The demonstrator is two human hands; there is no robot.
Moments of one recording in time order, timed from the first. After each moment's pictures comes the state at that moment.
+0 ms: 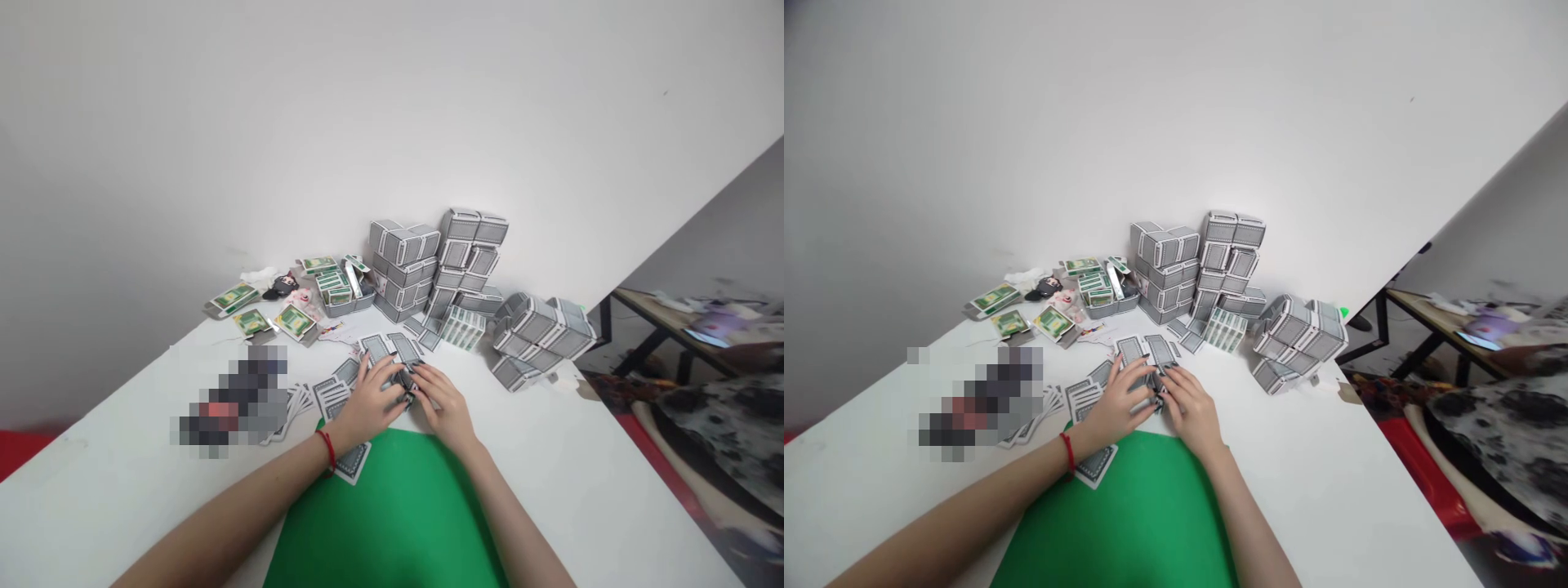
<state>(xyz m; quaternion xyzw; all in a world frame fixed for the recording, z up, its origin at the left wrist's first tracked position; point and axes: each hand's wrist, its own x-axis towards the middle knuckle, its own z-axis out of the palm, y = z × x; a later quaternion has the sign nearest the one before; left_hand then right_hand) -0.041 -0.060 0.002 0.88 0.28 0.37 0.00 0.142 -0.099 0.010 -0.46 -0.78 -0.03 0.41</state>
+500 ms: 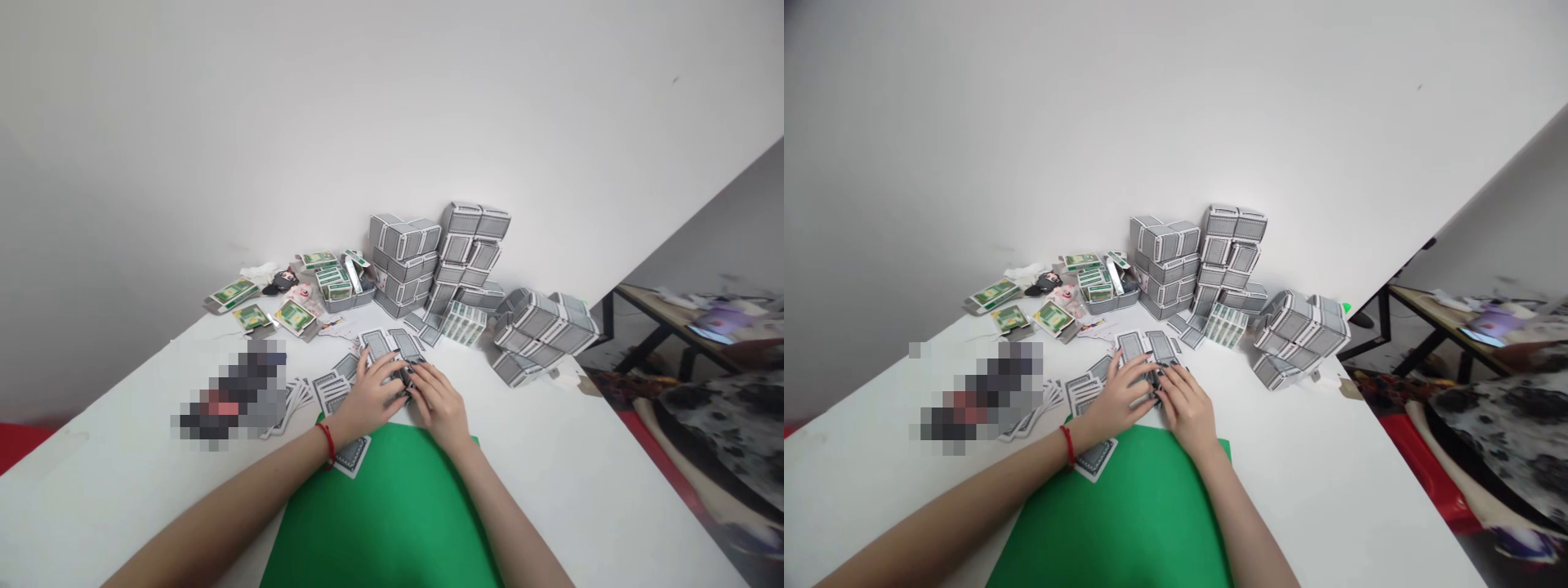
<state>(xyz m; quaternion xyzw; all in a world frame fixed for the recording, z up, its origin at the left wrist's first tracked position) -0.042 -0.063 0.010 0.90 0.28 0.34 0.03 0.138 -0.102 -0.003 -0.45 -0.79 -0.10 0.41</state>
